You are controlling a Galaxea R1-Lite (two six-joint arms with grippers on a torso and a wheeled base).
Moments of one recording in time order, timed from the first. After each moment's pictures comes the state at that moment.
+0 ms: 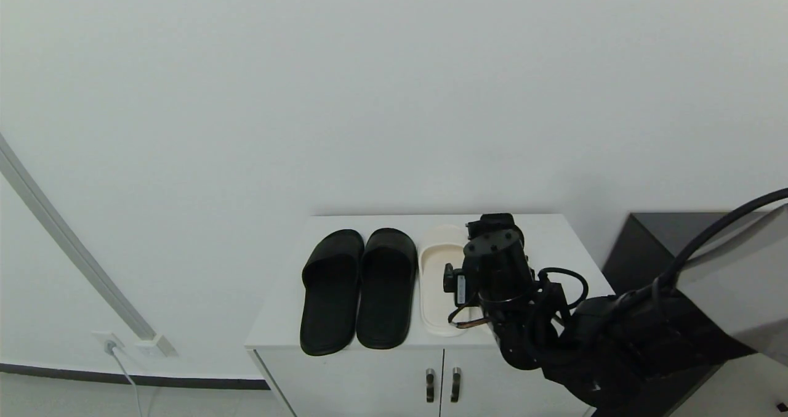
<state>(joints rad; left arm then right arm) 0.00 0.00 0.00 0.00 0.03 -0.02 0.84 2.06 -1.04 -0.61 -0.73 0.33</state>
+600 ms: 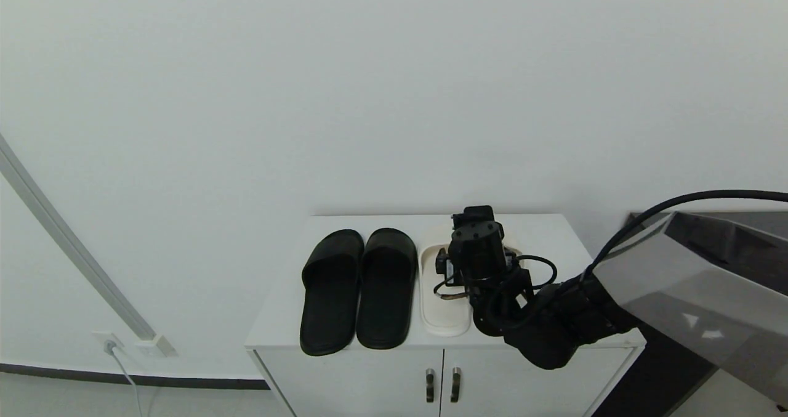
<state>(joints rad) 0.00 0.00 0.00 0.00 0.03 -0.02 0.77 2.24 -1.22 -0.70 -0.72 0.20</state>
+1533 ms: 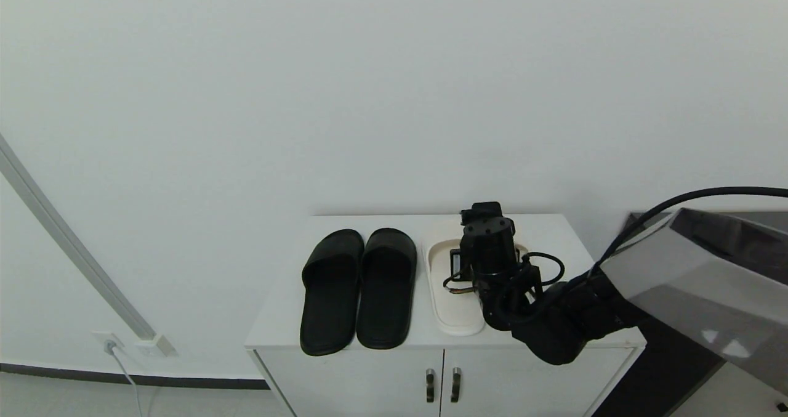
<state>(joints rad) 0.00 0.00 0.00 0.00 0.04 -0.02 0.74 2.21 -1.18 -0.75 -0.68 0.19</state>
